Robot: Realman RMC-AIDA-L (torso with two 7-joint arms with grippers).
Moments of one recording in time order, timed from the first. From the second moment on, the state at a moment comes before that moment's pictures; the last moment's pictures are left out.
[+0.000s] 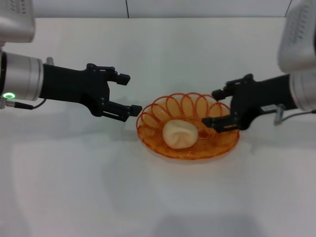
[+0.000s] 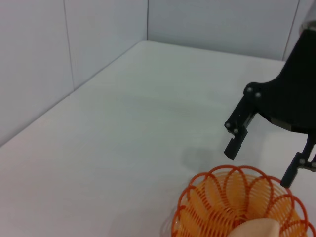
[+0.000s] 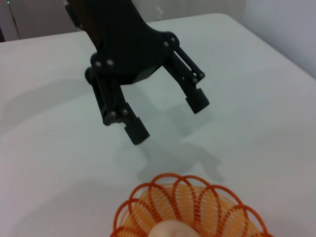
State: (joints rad) left arm -0.60 -2.05 0.90 0.92 2.12 1.57 -1.55; right arm 0.39 2.01 -1.53 -1.47 -2.11 -1.26 2.07
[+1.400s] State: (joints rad) left arm -0.49 -2.04 0.83 0.91 2.03 1.80 -1.46; right arm 0.18 2.01 -1.29 -1.33 -1.71 -1.47 1.61
